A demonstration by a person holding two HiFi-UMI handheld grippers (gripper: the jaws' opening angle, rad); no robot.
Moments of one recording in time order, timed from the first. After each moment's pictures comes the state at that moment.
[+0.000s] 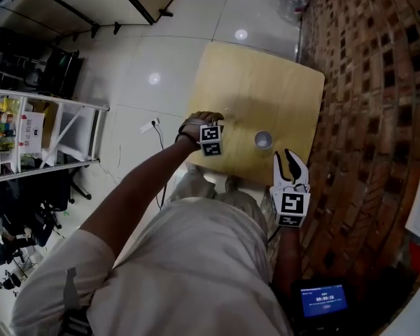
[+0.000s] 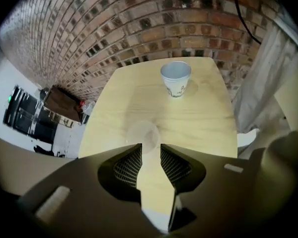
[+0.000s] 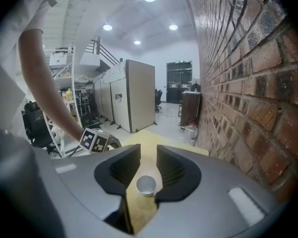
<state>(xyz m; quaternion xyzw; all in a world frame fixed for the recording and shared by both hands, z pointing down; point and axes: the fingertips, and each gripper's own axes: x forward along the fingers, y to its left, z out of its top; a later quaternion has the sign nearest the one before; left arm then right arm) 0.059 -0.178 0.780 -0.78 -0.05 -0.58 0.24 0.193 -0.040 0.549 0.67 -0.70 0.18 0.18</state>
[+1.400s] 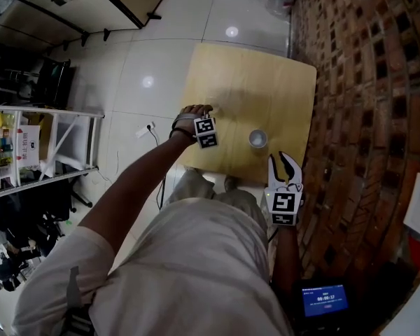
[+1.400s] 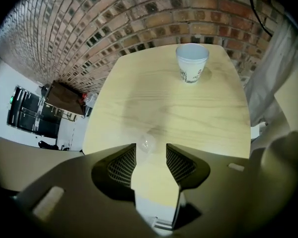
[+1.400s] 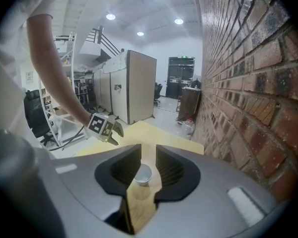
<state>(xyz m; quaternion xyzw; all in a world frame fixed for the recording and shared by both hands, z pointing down) 0.057 -0.220 0.798 -0.75 -0.03 -0.62 0.24 0.194 -0.026 0.576 0.67 -0.68 0.18 0.23</state>
